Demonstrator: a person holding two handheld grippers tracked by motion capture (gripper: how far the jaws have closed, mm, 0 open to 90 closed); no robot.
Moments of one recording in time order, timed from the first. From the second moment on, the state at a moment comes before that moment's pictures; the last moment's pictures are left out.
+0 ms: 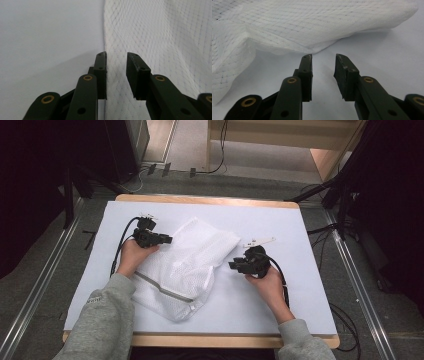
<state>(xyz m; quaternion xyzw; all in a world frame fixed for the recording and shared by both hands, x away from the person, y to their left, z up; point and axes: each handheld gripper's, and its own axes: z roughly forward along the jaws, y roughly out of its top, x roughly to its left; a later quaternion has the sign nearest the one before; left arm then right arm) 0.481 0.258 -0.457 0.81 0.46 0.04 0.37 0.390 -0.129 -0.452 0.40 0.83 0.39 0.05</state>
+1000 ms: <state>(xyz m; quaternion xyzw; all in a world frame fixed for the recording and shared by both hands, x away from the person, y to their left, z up) 0.454 0.327 -0.448 0.75 0.54 0.06 0.37 0.400 -0.108 -0.451 0.38 0.83 0.39 0.05</state>
